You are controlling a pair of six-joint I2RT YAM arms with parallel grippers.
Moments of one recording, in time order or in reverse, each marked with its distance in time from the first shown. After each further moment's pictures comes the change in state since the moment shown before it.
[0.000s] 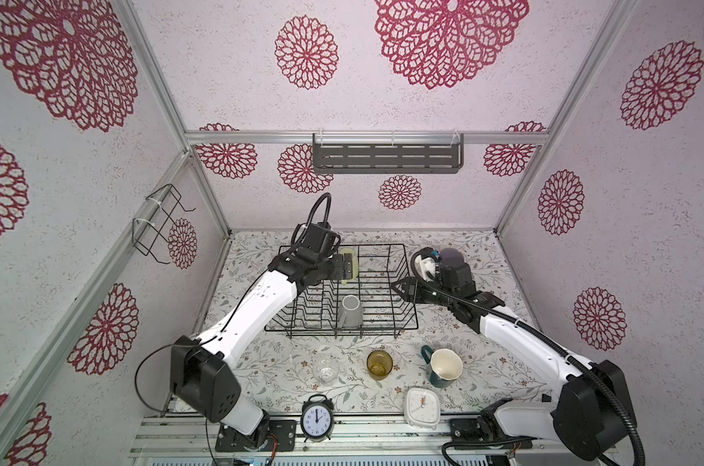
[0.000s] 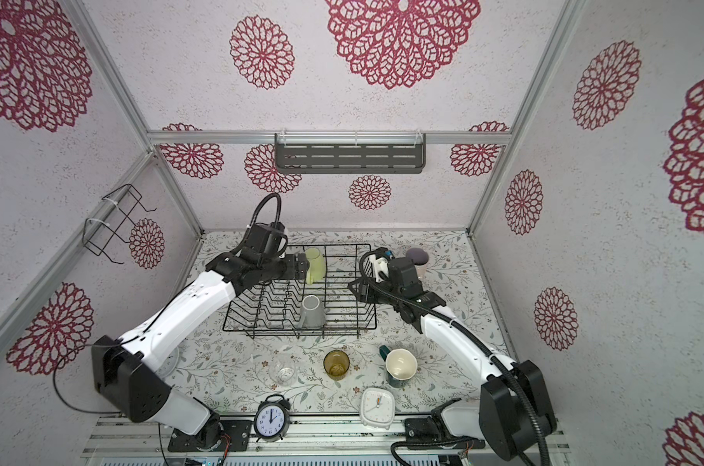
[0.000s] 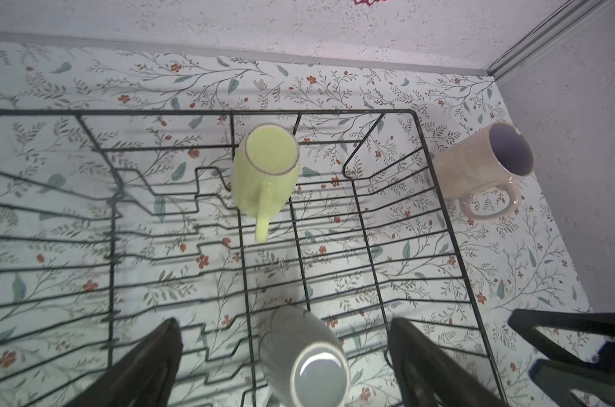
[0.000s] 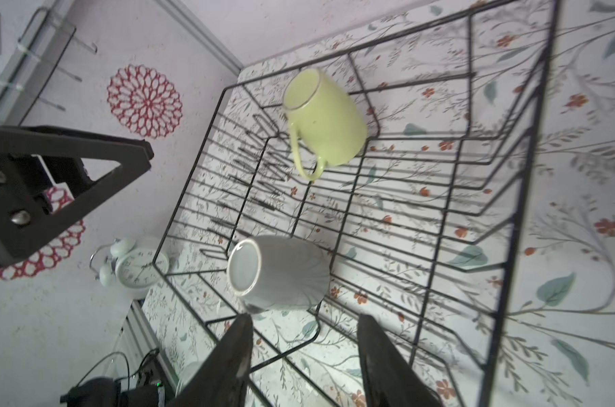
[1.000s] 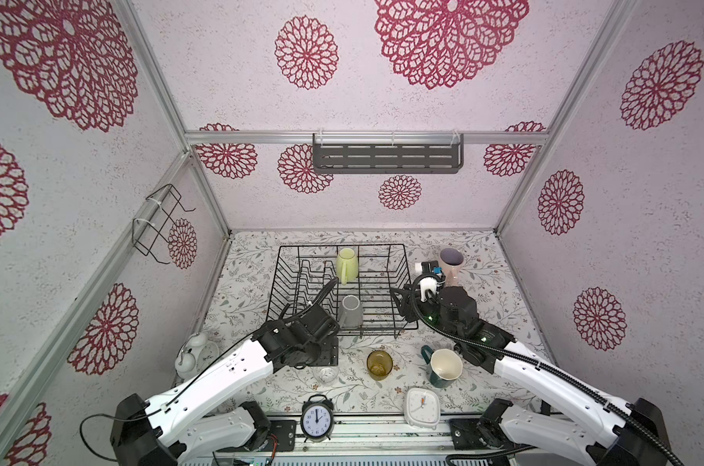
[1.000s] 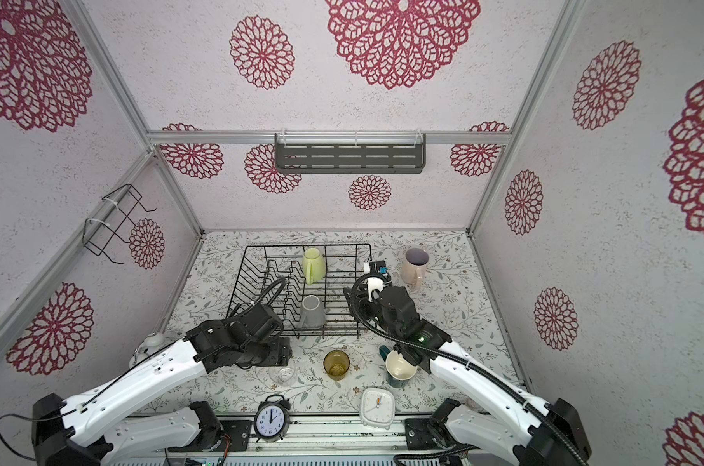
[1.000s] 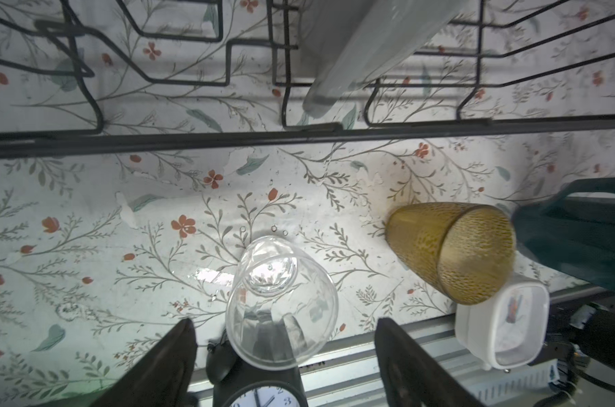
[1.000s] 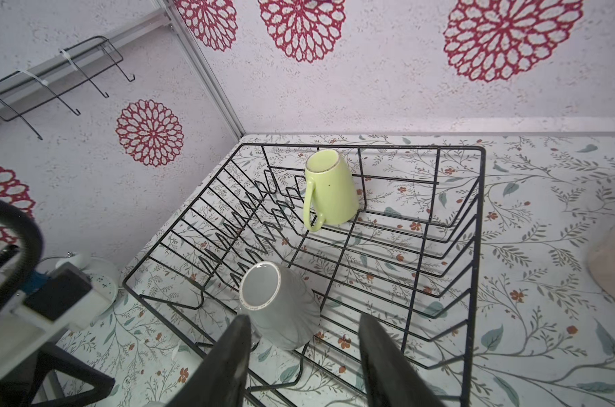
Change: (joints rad) left arm -0.328 -0.343 -0.487 -0.320 0.016 -0.382; right arm 0.233 -0.267 -0.175 0.187 0.466 -0.099
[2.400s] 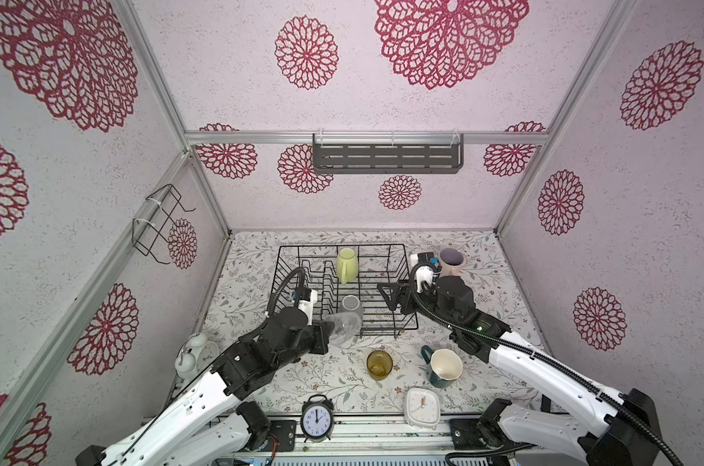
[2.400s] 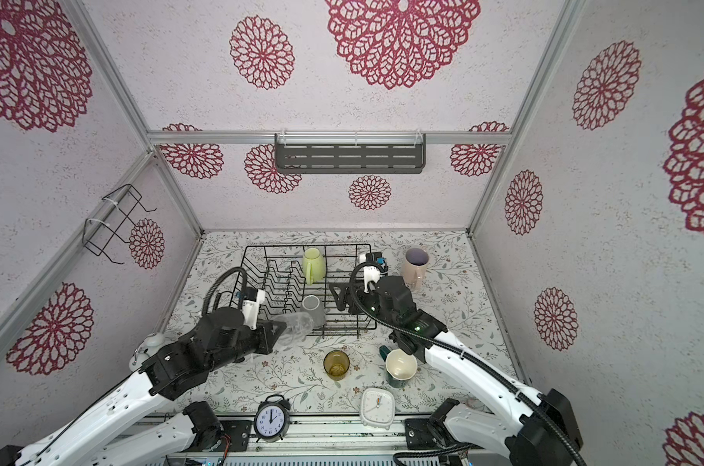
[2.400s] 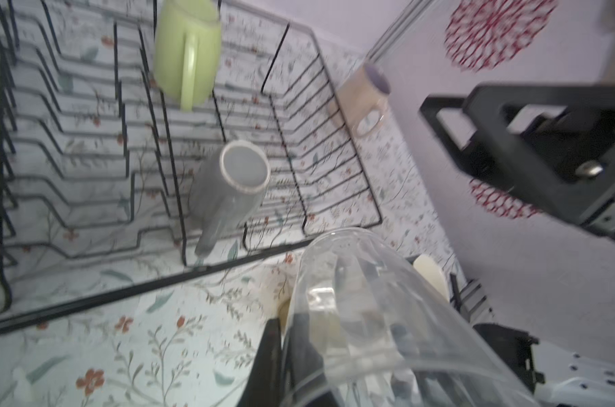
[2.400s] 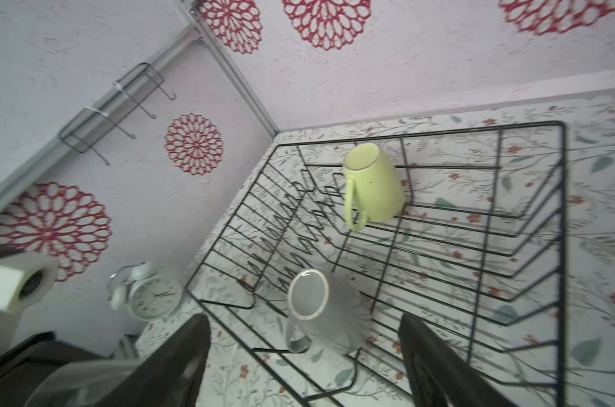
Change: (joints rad) left arm 0.079 -0.368 -0.109 0.504 -0.002 0.140; right arm -0.037 0.089 0.131 -0.013 -0.228 0.198
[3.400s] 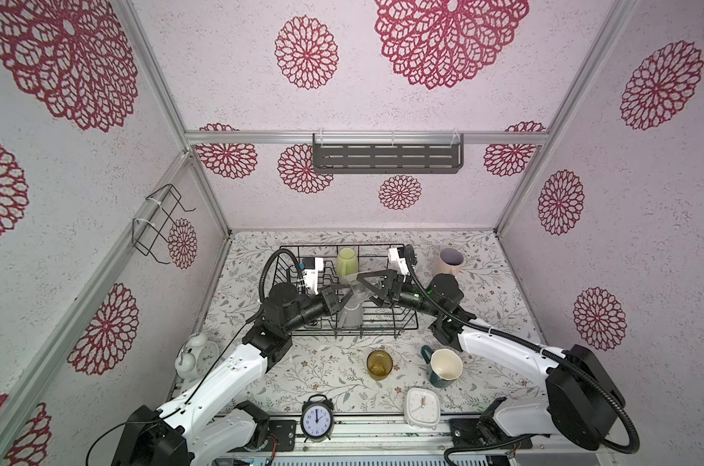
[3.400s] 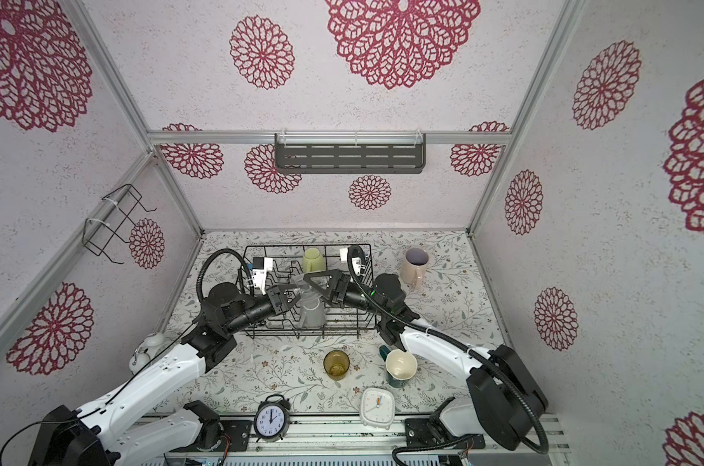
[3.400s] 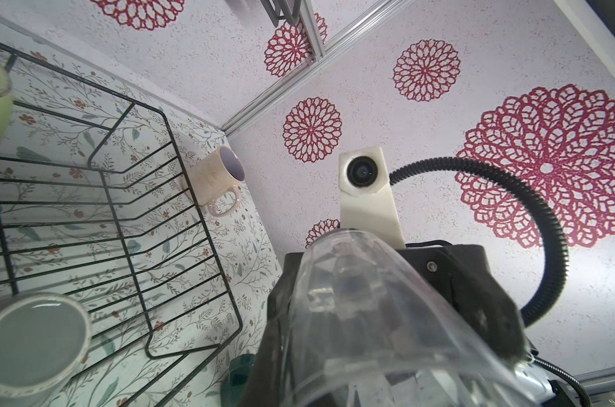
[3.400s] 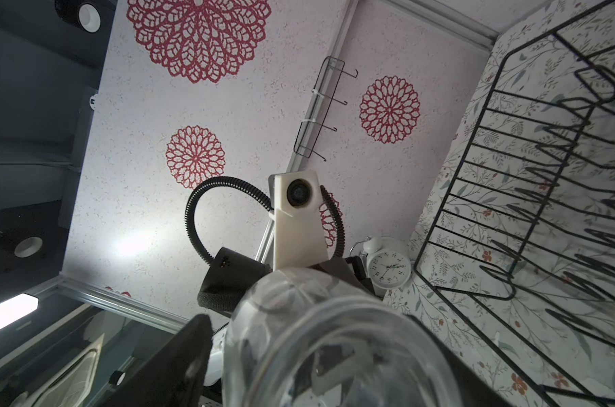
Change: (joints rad) left arm 0.232 0.298 -0.140 0.861 0.551 -0.295; right arm -0.012 0.263 -0.086 0.827 -0.474 0.755
